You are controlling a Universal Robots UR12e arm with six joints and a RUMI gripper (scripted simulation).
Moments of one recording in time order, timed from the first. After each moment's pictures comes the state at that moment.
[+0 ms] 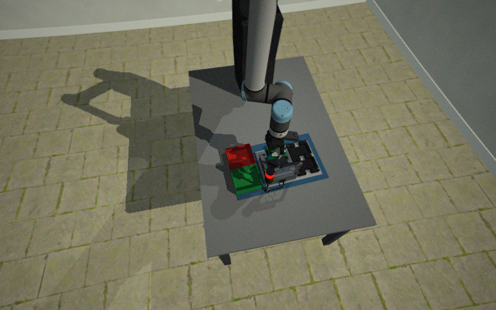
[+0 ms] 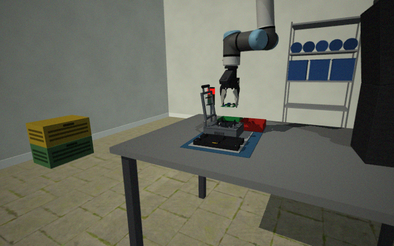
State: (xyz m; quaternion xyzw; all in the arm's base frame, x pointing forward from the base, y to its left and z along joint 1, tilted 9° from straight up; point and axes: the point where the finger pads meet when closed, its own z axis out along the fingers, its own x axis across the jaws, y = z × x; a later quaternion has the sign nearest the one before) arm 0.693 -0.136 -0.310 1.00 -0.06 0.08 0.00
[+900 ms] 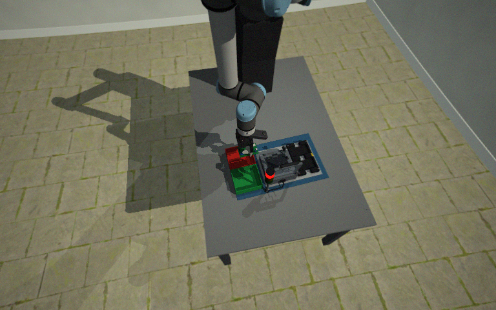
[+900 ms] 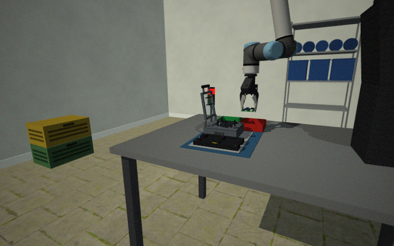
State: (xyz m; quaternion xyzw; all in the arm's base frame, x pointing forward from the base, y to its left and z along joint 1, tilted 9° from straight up) arm 0.606 -0.267 -0.366 0.99 -0.06 0.08 0.00
